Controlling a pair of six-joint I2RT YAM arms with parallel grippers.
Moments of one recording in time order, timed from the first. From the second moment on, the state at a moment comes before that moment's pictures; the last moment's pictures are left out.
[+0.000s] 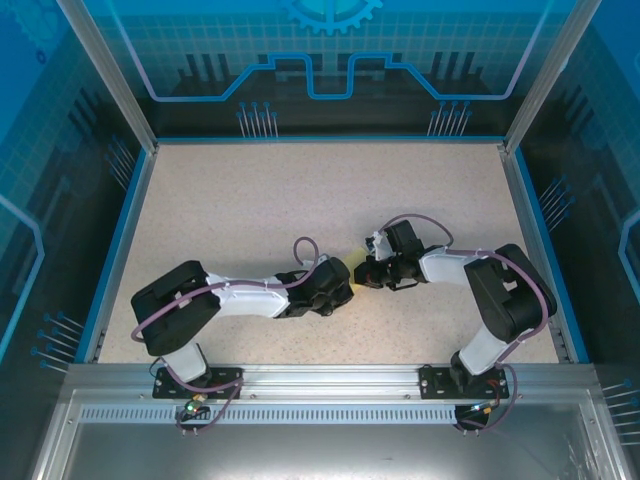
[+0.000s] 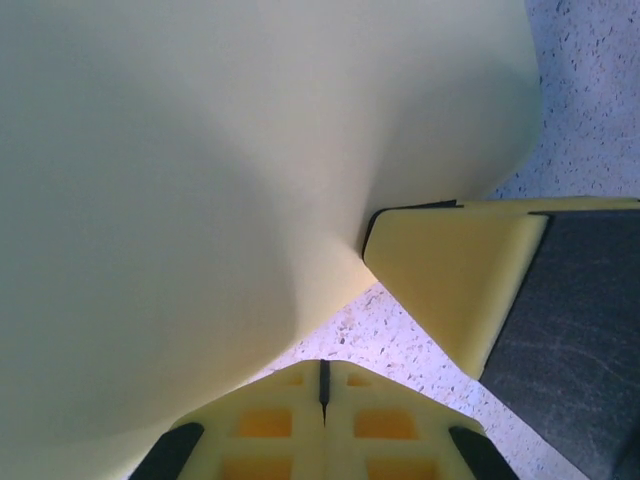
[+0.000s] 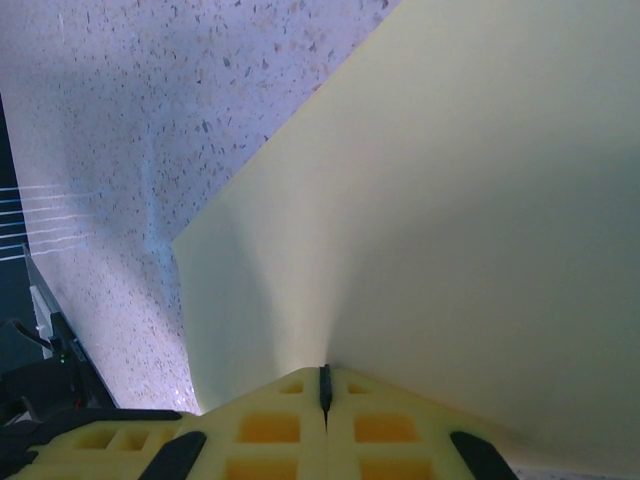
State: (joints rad) left arm -0.97 1.69 0.81 0.01 -0.07 -1.42; right arm 0.44 1.65 0.69 -0.08 -0.64 0.57
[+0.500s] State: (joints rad) left arm -0.96 1.74 0.81 0.02 -0.05 -1.42; right arm 0.45 1.69 0.69 -0.09 -0.65 0.55
